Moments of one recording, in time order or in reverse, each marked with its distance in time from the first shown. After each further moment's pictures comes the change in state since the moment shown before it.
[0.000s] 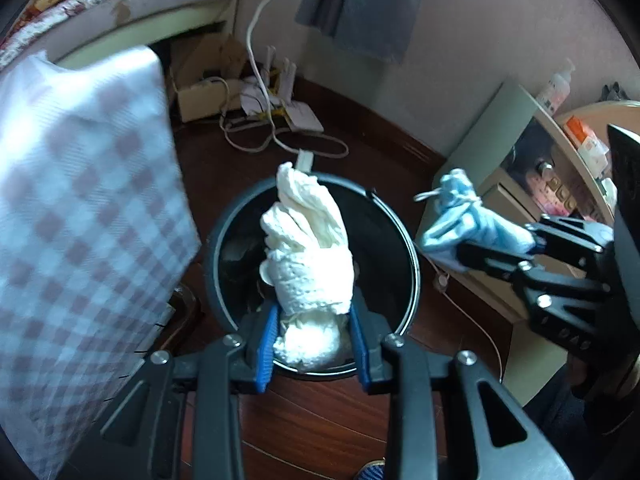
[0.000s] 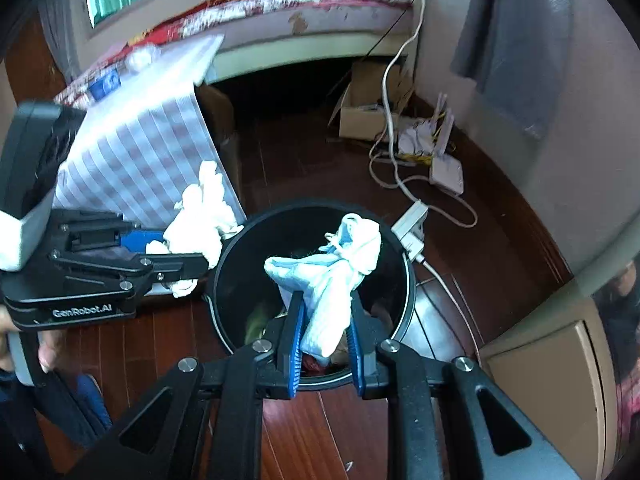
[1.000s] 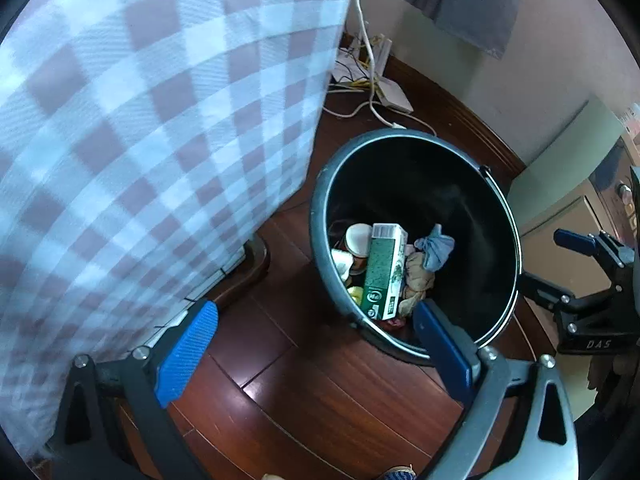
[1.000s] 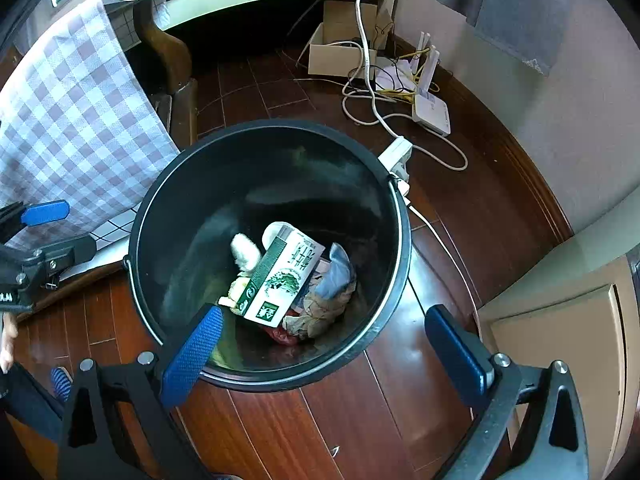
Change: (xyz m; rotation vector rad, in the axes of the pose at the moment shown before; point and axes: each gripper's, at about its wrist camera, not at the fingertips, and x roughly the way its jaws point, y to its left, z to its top) left arm 0.024 0.057 -0.044 -0.189 0.037 0.213; right arm 0.073 -0.015 -0.020 0.046 0.161 -0.094
